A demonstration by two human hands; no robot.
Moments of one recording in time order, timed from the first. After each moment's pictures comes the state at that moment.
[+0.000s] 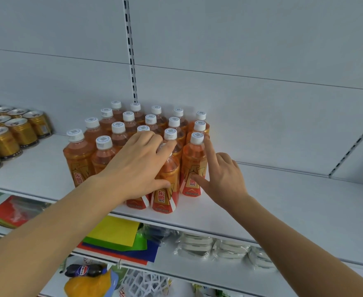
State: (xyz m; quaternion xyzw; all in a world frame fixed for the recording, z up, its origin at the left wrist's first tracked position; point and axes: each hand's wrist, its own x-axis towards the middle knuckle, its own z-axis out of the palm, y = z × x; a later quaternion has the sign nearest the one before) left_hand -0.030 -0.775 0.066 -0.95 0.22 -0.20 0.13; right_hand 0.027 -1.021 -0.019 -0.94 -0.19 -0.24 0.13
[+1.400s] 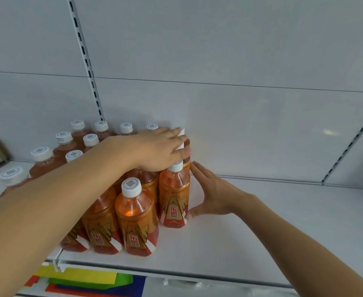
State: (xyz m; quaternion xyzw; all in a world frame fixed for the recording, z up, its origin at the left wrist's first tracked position) left_hand 0.105 -0.845 0.121 -0.97 0.23 0.08 0.01; right_hand 0.104 -1.066 -0.016 -0.94 -0.27 0.09 0.19
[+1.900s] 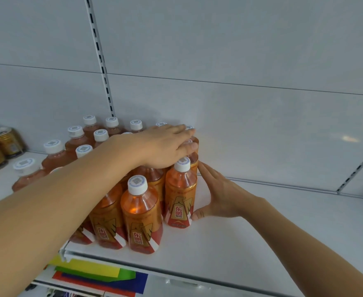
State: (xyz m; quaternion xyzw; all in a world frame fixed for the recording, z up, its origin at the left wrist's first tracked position) left_hand 0.104 -0.840 0.120 -0.97 0.23 0.06 -0.03; right_hand 0.108 -1.066 -0.014 -0.93 -0.29 0.09 0.20
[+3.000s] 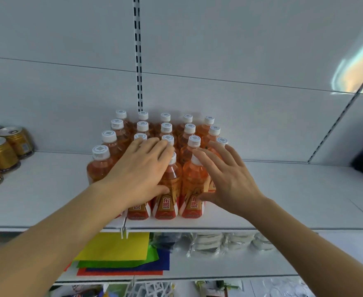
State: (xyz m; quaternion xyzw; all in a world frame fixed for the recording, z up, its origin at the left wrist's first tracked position) left_hand -0.013 -0.689 0.068 -0.93 0.30 -0.17 0.10; right_hand -0.028 -0.953 0.028 -0.94 -0.24 -0.23 -0.03
